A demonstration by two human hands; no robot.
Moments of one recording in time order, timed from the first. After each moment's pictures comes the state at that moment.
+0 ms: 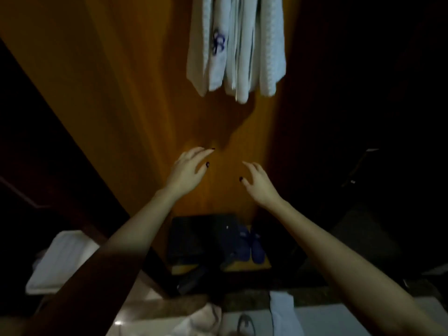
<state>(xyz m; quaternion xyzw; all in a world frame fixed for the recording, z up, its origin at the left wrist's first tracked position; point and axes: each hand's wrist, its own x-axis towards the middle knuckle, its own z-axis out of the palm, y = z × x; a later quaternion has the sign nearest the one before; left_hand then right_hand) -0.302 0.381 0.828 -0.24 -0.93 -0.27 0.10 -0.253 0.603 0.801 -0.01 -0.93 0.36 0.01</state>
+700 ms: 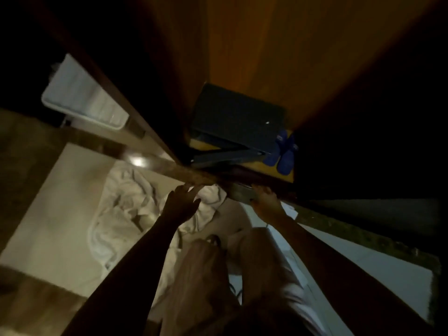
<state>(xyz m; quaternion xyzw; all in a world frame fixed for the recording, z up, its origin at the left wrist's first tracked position) -0.086 0.306 0.432 0.03 -0.95 -0.18 -0.24 -0.148 0.556 0.440 0.06 -0.92 0.13 -0.36</state>
